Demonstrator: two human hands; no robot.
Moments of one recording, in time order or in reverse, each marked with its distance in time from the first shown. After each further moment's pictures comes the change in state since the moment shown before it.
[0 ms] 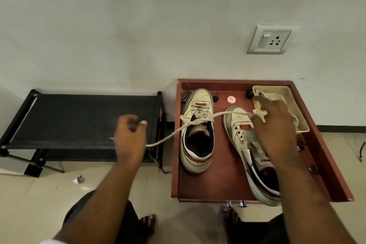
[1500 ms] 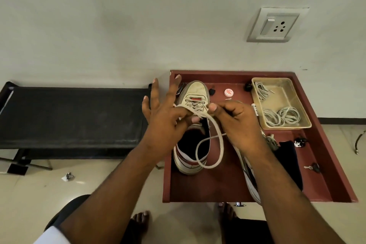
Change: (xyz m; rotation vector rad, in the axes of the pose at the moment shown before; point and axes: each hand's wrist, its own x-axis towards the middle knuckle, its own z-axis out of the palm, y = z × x) left_hand 0.002 0.029 0.064 0.416 -0.370 0.878; right_hand 0.001 -0.037 0.041 0.774 -0.308 -0.048
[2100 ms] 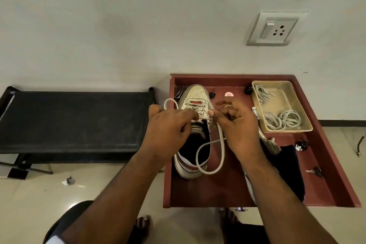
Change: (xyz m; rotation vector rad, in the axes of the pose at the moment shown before) left_hand 0.001 0.012 -0.007 0.155 0.036 0.154; right_hand 0.005 0.014 0.008 -0.023 0.167 0.033
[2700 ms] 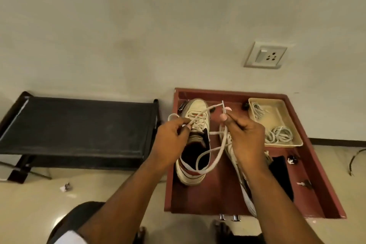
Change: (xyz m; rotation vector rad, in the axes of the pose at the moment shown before) left_hand -0.005 0.006 -0.003 -0.581 -0.051 -0.522; right_hand -0.017 -0.033 -0.010 0.081 0.119 -0.128
